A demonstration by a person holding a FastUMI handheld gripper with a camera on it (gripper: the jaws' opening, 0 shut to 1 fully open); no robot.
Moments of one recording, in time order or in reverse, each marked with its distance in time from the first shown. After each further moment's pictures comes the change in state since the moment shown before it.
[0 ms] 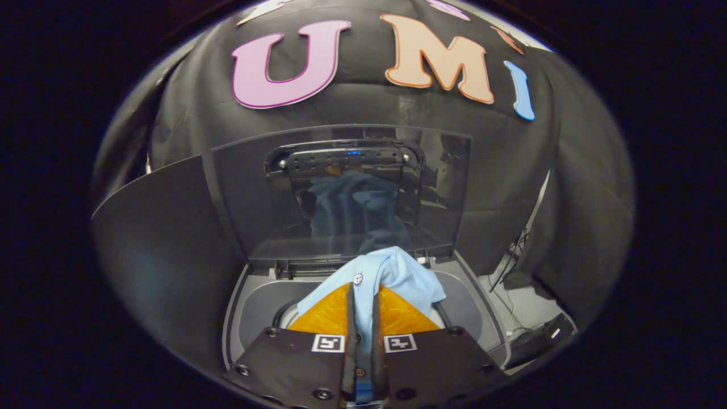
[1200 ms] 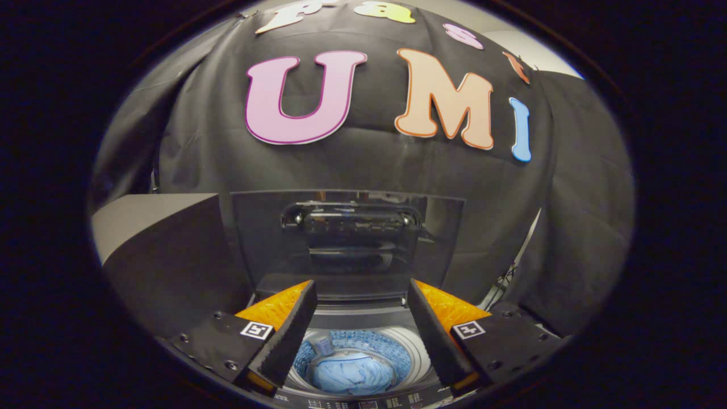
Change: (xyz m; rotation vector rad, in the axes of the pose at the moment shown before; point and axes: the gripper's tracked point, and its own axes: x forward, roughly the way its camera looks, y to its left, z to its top) arm -0.037 0.016 0.082 -0.119 -0.207 -0.023
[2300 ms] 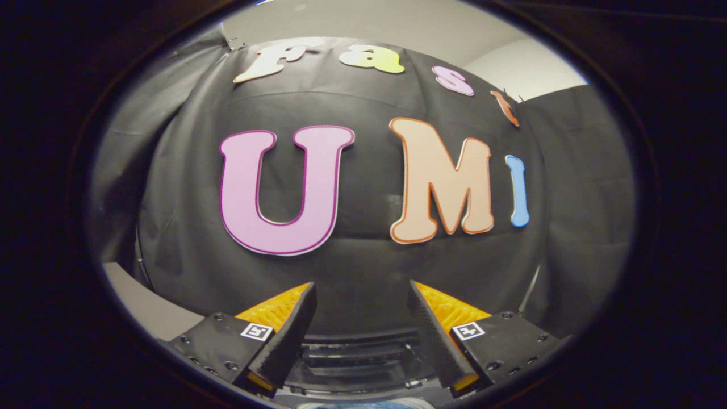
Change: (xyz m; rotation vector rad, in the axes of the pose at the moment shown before) arm 0.064 0.005 0.177 0.080 -0.379 -0.013
